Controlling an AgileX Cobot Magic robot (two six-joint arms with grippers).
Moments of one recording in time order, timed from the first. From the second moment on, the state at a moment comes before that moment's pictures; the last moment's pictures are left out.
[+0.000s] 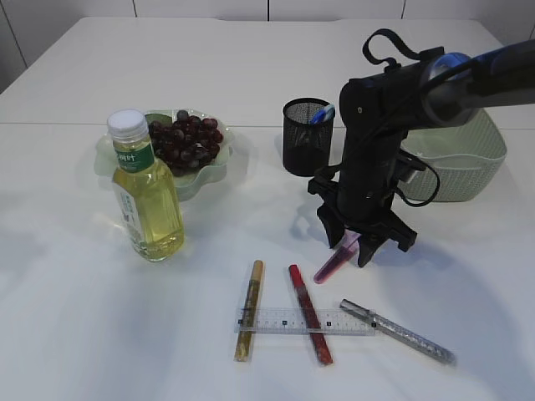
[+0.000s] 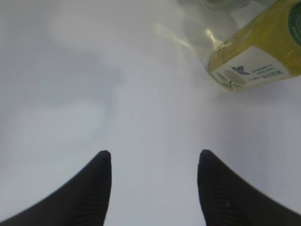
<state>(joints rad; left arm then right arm) -0.05 1.34 -1.02 -0.10 0.88 -0.06 0.38 2.21 -1.59 0.02 1.00 1.18</state>
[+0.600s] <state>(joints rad) -0.05 1.34 -1.02 -0.10 0.88 -0.06 0.38 2.22 -1.60 0.02 1.00 1.18</state>
